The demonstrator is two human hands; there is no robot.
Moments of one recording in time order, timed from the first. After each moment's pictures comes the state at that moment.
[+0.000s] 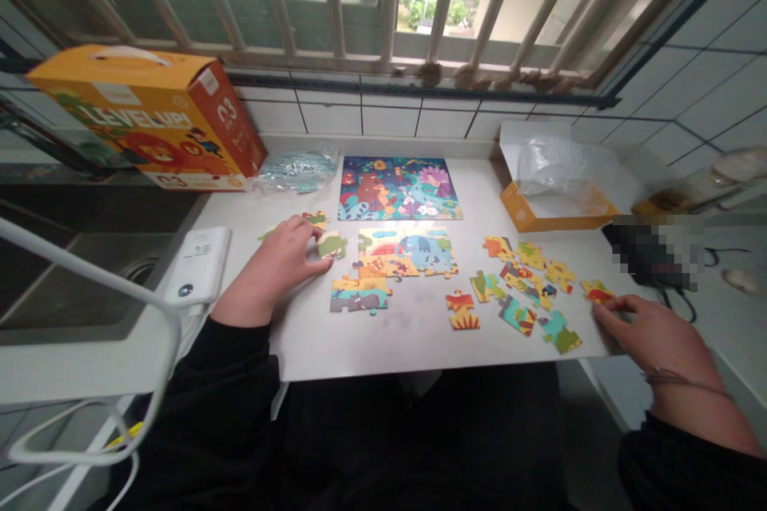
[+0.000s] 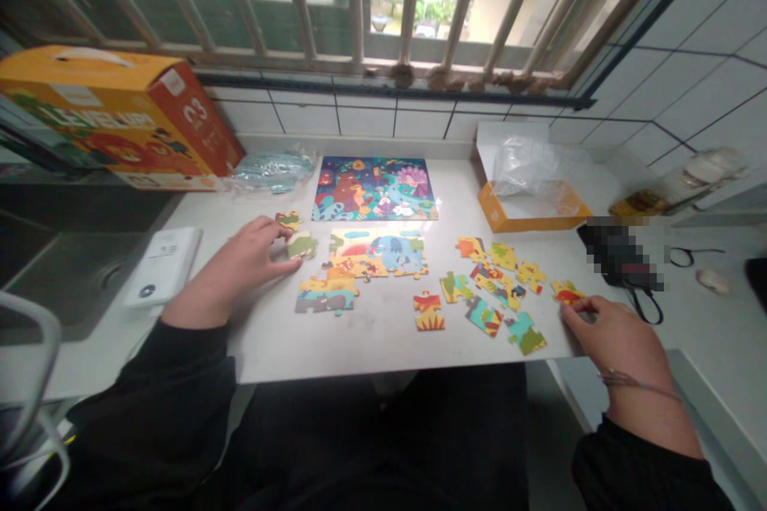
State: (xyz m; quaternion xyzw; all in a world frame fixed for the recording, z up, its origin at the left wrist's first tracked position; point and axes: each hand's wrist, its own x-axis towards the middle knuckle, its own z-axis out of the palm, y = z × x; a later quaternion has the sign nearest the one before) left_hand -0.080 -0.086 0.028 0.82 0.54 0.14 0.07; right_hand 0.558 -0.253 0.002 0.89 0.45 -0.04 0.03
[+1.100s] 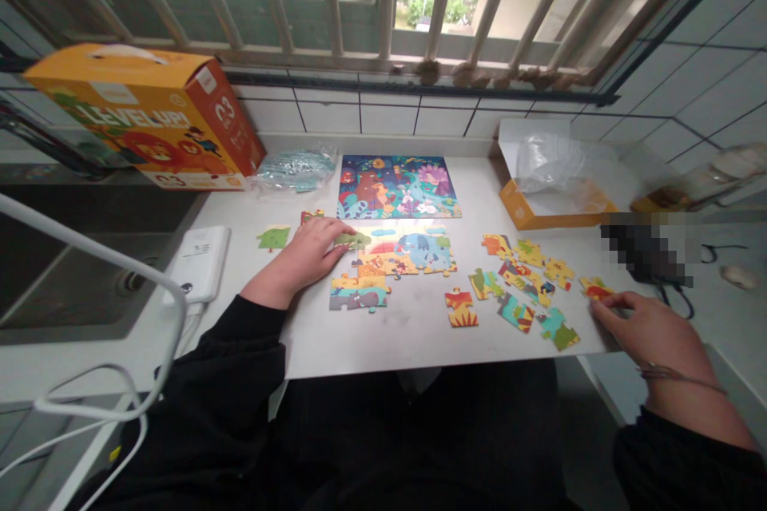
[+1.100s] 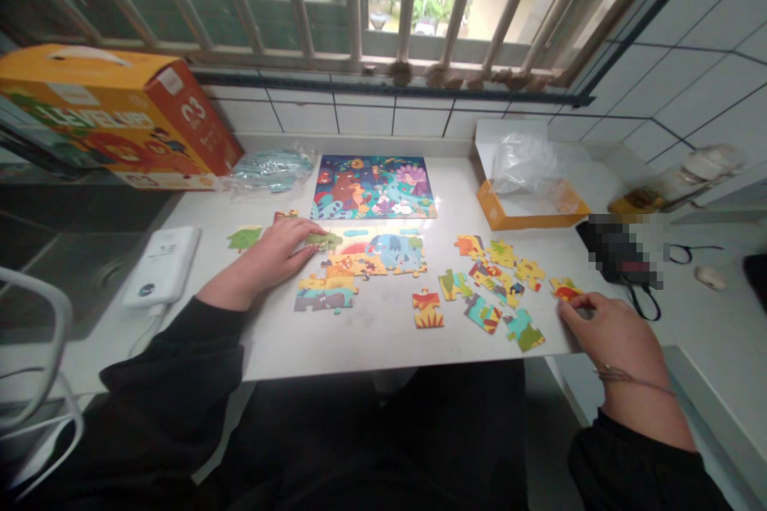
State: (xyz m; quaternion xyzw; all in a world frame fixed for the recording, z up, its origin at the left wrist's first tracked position) left_hand -0.052 -0.072 0.009 0.88 0.43 0.17 0.12; right_hand 0.554 -0.254 0.002 0.88 0.47 -0.01 0.02
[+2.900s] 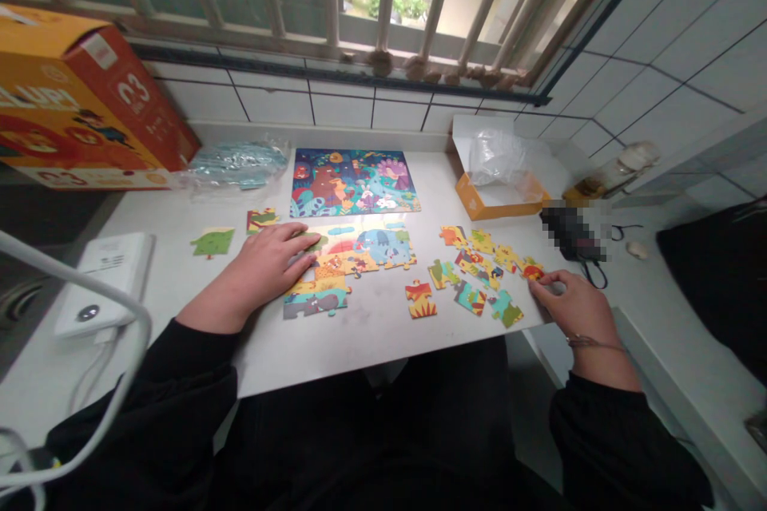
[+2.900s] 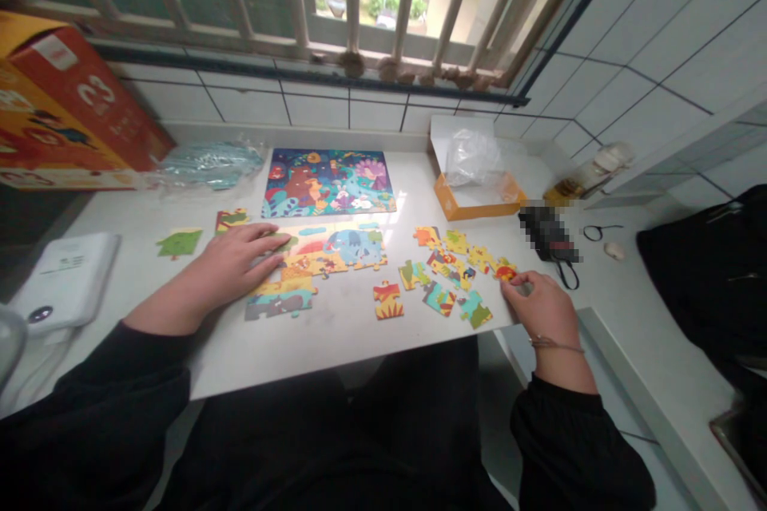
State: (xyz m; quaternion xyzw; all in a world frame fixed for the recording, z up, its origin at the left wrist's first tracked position) left_hand -0.036 -0.079 0.005 0.88 0.45 0.11 0.06; right_hand 0.544 -0.263 -0.002 0.86 0.49 0.02 -0.11
